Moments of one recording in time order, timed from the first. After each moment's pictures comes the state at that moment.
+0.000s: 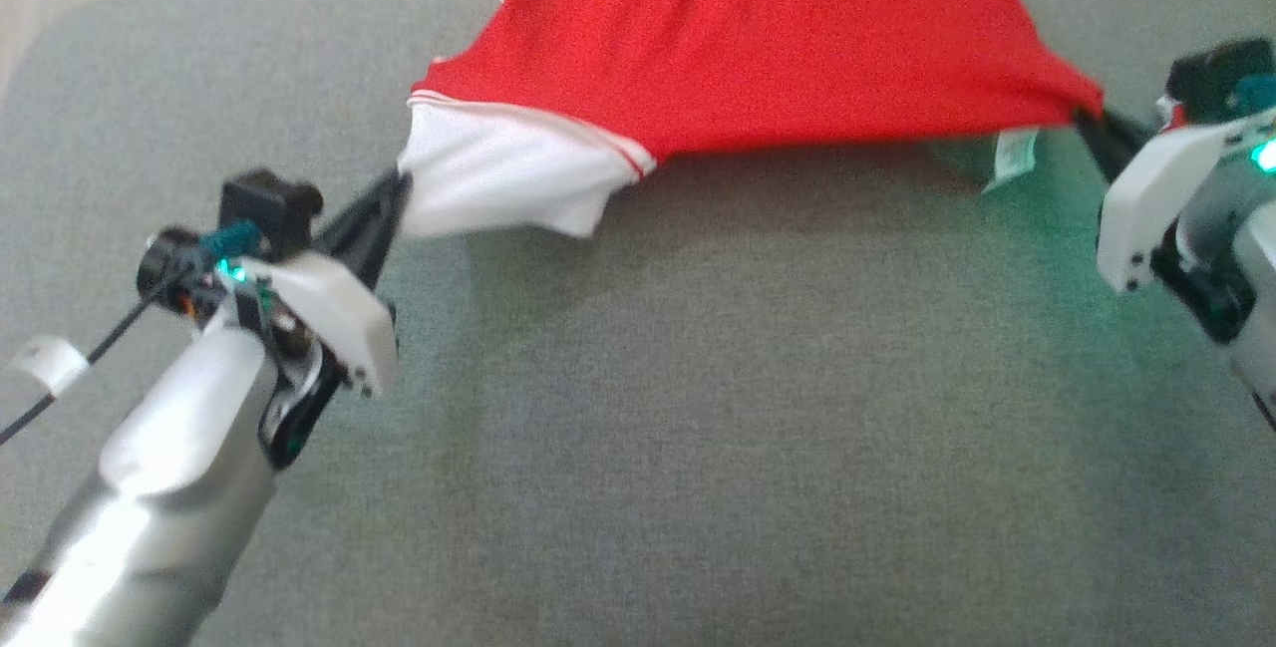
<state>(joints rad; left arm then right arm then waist) -0.71 0.37 -0.68 0.65 -0.59 -0.13 -0.01 -0.88 -0.52 0.79 0.89 0.67 0.13 0.07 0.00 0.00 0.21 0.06</state>
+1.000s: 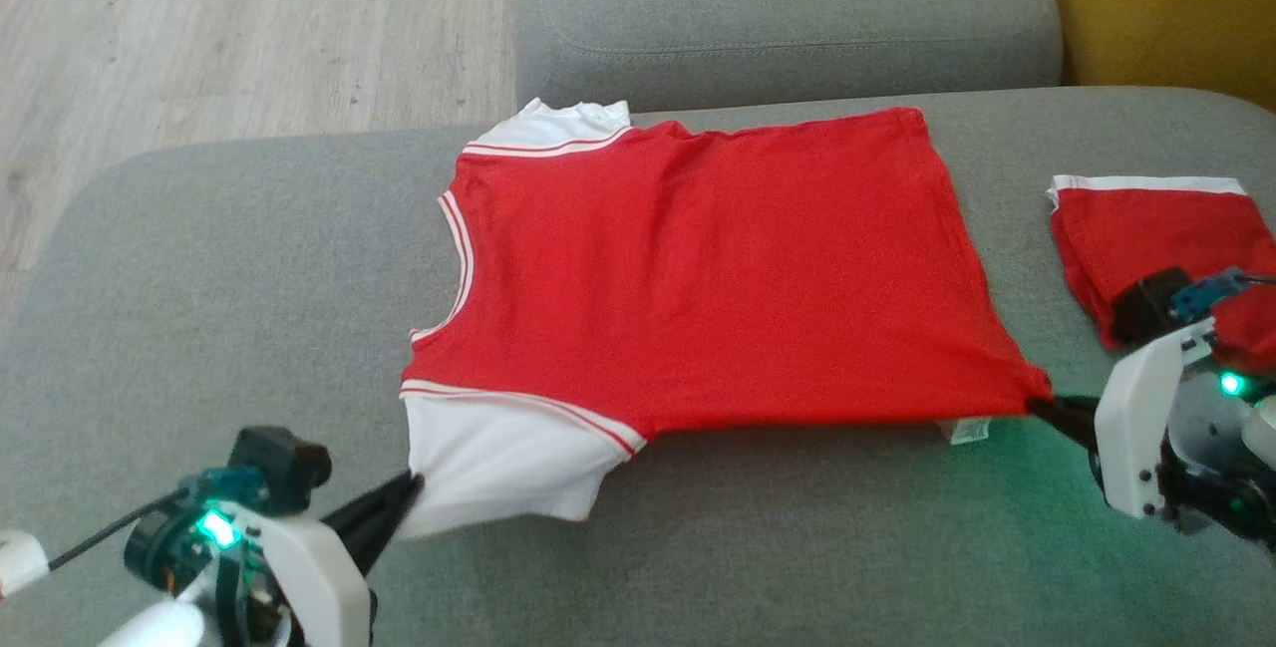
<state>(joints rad) -0.17 0.74 -0.74 -0.09 -0.82 0.04 0.38 -0.59 -0.79 1.09 0.48 1.12 0.13 0.41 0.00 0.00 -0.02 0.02</state>
